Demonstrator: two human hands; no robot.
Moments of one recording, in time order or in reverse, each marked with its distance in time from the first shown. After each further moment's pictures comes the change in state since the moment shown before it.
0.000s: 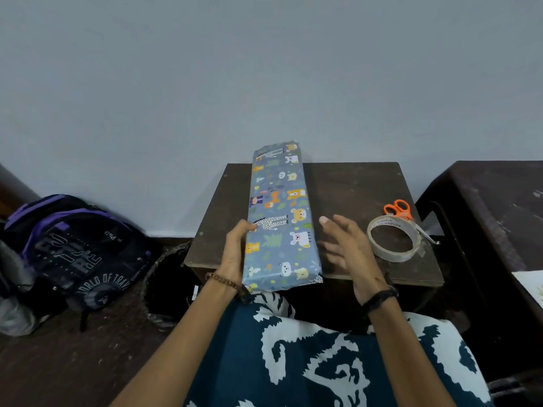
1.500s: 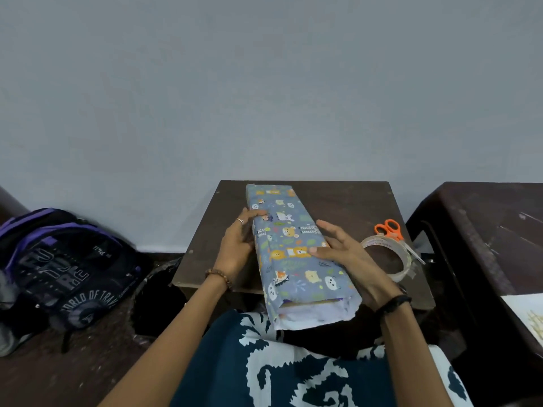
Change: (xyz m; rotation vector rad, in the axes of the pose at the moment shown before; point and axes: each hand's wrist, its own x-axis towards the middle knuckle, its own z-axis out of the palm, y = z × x) left_hand 0.031 0.013 0.004 0.687 -0.034 0.544; right_hand 0.031 -0.011 -0.029 0.094 -0.382 -0.002
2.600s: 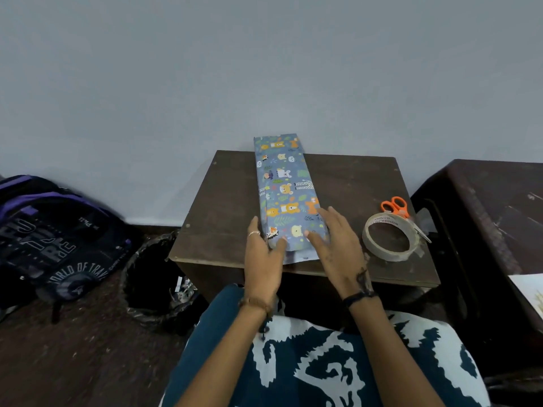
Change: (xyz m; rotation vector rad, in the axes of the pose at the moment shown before) left_hand -0.056 -0.001 0.053 0.005 0.265 -0.268; right_hand 0.008 0.044 0.027 -0.916 0.429 -0.359
